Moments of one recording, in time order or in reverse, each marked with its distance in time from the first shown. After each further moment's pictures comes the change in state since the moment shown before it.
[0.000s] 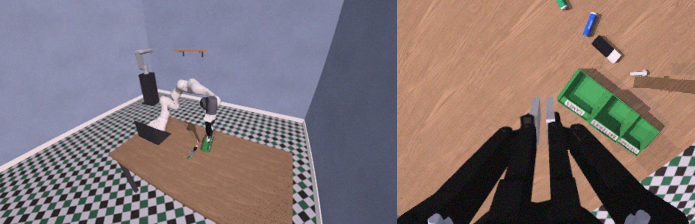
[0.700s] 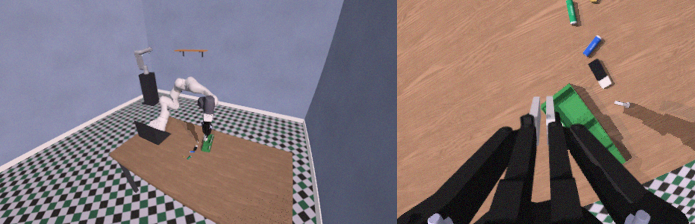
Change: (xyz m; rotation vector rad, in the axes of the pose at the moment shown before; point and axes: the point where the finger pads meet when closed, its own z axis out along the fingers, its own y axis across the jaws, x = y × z) arm 0.016 0.016 0.000 -0.005 0.000 -0.302
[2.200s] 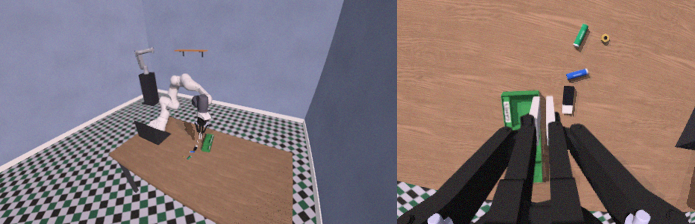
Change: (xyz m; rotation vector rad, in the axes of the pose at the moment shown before) arm 0.021 0.047 0.000 0.001 -0.017 -0.648
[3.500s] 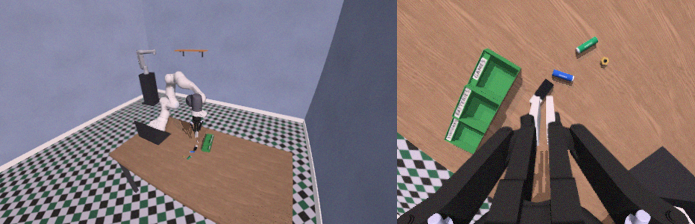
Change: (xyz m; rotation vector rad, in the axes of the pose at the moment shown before) arm -0.016 0.045 0.002 0.029 -0.016 -0.587
